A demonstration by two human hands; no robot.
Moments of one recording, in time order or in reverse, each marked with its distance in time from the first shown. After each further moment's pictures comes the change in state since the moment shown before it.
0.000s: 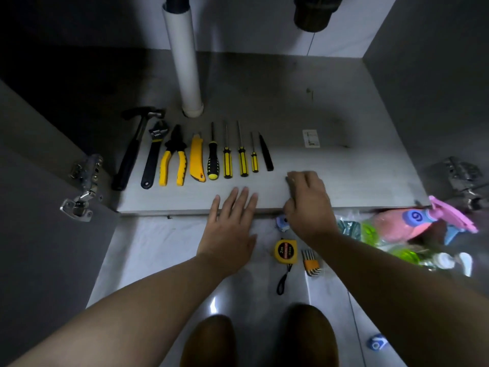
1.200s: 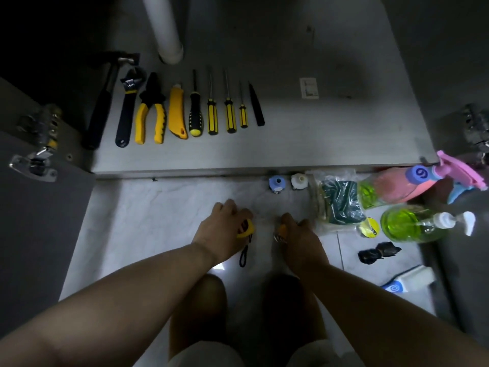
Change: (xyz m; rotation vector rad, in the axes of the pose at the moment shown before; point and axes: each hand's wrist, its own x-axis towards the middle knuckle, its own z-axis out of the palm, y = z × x) left_hand -0.035 0.021 0.048 -0.379 -0.324 -0.070; right_hand -0.121 0.055 0.067 -0.010 -0.473 0.296
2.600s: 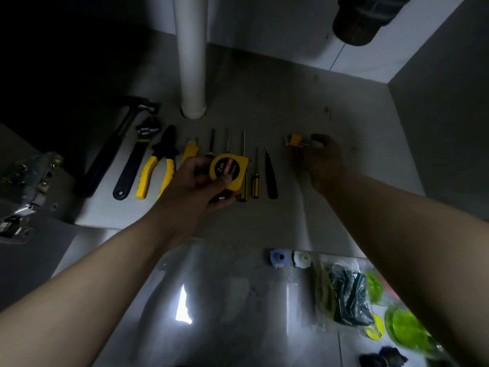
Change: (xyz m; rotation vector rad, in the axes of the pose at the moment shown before) left_hand 0.061 -0.020 -0.176 -1.606 0.398 -0.061; right_hand 0.232 -0.118 -0.200 0.879 0.358 0.028
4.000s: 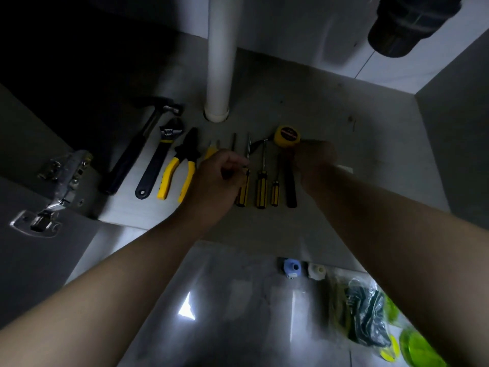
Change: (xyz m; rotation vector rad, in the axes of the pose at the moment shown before) left_hand 0.013 0.018 0.012 0.606 0.215 0.173; right_hand -0.019 -0.031 0.059 -0.139 -0.042 0.049
